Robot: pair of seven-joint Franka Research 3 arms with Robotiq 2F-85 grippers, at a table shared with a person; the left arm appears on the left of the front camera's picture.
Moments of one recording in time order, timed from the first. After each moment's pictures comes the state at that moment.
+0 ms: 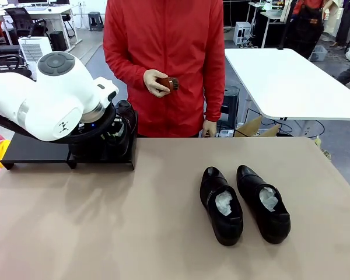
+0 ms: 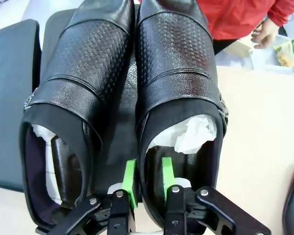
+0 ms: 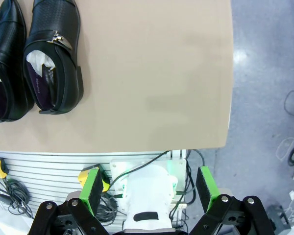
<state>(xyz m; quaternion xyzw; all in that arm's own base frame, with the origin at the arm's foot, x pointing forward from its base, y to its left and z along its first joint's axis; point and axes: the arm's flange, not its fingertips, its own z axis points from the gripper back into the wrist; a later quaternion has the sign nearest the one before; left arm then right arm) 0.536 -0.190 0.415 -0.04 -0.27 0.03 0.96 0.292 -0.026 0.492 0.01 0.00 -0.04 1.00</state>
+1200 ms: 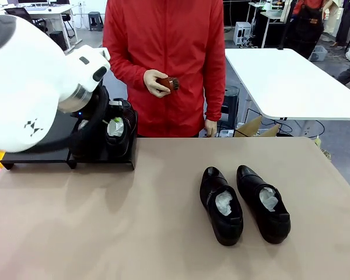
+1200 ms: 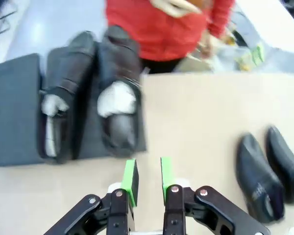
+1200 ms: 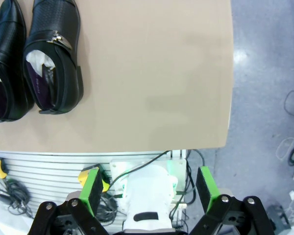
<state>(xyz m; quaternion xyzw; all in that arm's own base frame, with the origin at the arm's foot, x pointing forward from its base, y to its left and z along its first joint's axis) 0.409 -0.215 0.520 -0.11 -0.35 -0.05 0.93 0.292 -0.026 0.492 0.01 0.00 -0.04 1.00</state>
